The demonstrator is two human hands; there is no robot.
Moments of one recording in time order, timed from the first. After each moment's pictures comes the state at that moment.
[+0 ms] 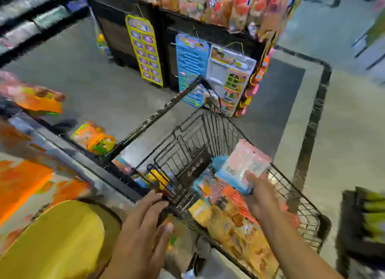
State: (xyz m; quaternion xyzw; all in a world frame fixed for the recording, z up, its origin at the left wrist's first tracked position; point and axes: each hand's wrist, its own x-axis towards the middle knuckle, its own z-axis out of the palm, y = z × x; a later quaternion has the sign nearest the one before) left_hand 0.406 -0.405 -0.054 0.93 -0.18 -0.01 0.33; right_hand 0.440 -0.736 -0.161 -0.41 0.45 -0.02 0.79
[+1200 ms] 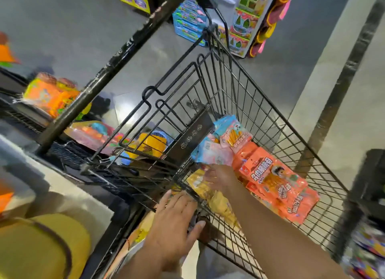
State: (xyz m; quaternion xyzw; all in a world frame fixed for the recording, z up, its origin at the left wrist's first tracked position) left_hand 0.440 -0.493 -0.237 0.91 -0.27 -0.30 0.11; right_hand 0.496 -0.694 -0.375 -0.44 0.55 0.30 0.64
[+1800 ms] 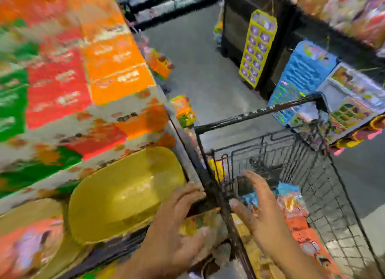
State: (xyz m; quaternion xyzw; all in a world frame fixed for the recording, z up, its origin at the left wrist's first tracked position) left_hand 0.340 -0.361 -0.009 0.90 0.00 0.02 0.44; right_hand 0.440 -0.585 -0.058 -0.86 -0.12 0.17 0.47
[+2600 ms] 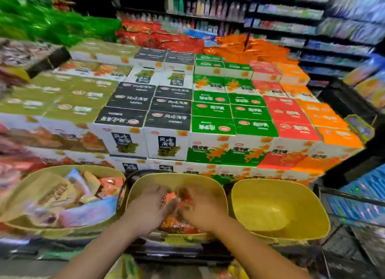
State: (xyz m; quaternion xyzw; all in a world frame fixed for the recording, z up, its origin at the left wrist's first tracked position) left_hand 0.059 0.017 -0.035 0.91 0.31 -0.01 0.27; right_hand 0.219 -0.117 -0.026 -0.82 -0.48 0.28 0.14
